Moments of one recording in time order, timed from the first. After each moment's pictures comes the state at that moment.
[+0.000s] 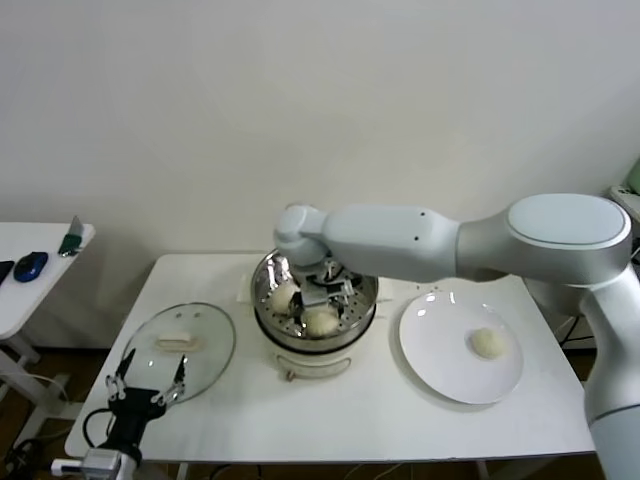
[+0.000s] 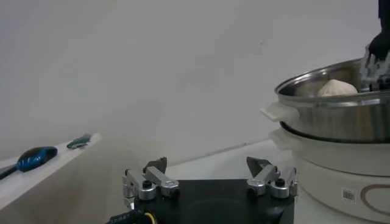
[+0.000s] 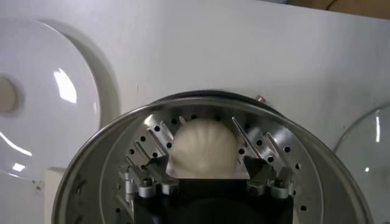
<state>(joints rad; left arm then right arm) 1.75 -1.33 -0.74 -2.10 -0.03 0.04 -0.01 0.55 1.41 -1.39 1.25 -0.21 0.57 -1.22</state>
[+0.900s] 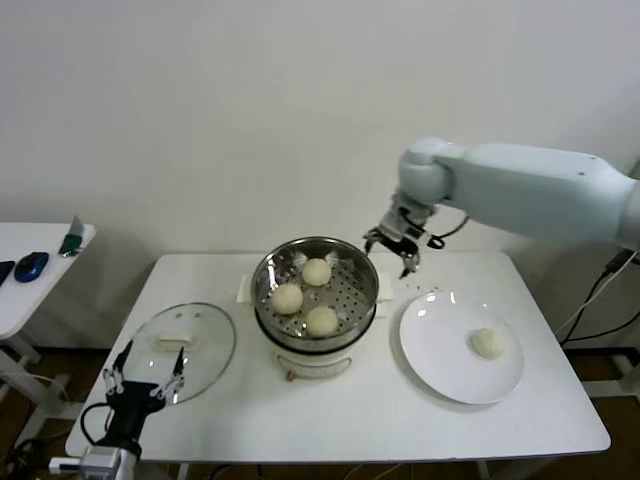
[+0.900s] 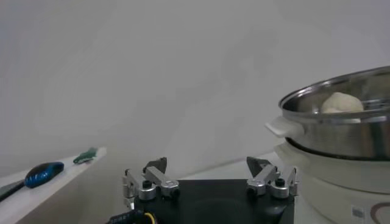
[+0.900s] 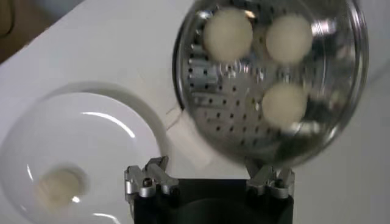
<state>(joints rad) 1.75 -1.33 -0.73 -2.13 -0.01 0.03 -0.03 0.79 0.97 -1.53 1.35 0.20 0.07 -1.06</state>
